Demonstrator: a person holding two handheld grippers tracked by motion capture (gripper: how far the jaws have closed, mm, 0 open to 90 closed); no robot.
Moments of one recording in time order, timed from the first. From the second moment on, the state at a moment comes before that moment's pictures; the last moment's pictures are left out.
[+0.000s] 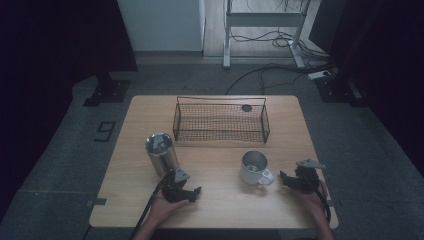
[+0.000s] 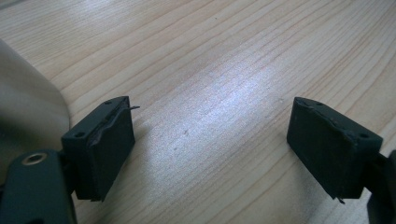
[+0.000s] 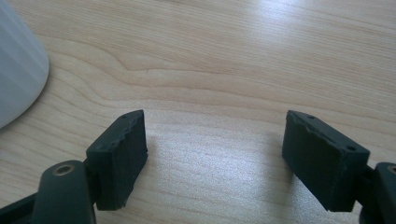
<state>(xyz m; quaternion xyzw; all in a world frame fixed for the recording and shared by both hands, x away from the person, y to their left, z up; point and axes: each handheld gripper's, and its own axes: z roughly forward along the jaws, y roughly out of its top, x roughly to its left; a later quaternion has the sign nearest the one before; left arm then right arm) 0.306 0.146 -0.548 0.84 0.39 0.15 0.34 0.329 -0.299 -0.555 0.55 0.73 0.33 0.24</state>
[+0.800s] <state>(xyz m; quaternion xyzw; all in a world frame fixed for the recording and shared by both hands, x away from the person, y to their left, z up) 0.287 0.159 -0.506 0.83 0.37 0.17 0.39 0.330 -0.300 -0.555 0.55 0.72 0.33 0.24</state>
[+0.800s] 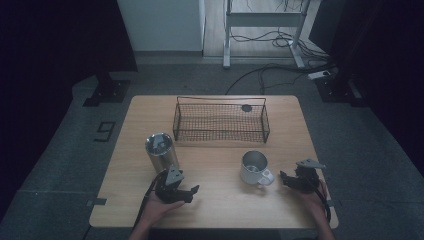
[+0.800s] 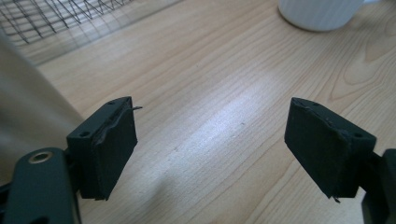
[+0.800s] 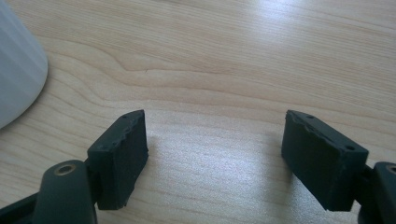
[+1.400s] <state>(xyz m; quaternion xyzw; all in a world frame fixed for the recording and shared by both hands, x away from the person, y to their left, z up) 0.281 0.196 -0.477 0.80 0.39 0.18 0.42 0.329 -0.300 -0.555 0.55 0.72 0.33 0.24</state>
